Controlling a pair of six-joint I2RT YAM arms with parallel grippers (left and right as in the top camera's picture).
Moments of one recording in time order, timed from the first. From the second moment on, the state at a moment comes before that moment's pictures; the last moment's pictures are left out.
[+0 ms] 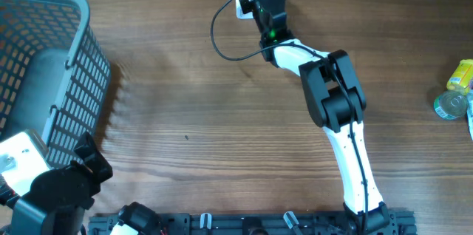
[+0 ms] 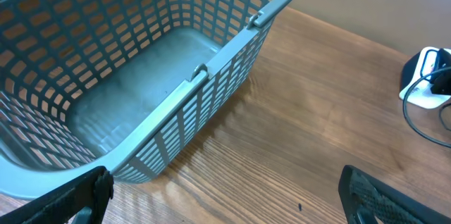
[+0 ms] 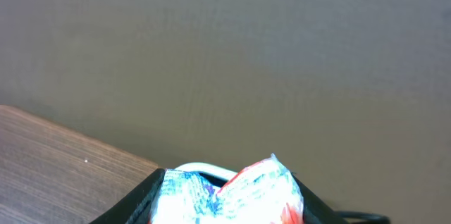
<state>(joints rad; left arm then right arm) -0.51 0.69 1.47 -1.62 -0.74 -0.75 0.39 2.55 1.75 0.78 0.11 -0.21</state>
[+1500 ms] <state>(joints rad) -0.51 0.78 1.47 -1.37 -0.73 -0.67 -0.49 1.68 1.67 -0.80 -0.16 -0.03</state>
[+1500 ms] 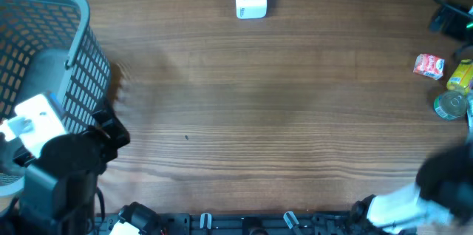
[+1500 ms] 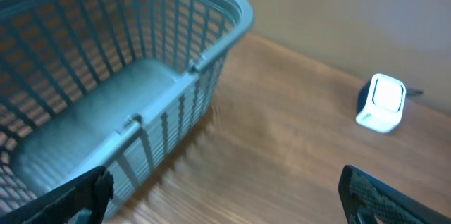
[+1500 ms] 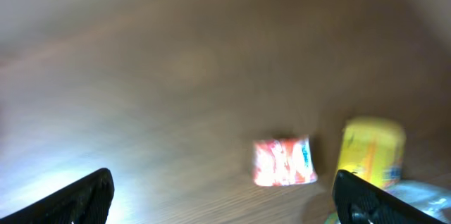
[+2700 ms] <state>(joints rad) 0.33 1.01 1.27 -0.40 -0.14 0.05 0.02 0.39 1.41 -1.01 0.05 -0.15</state>
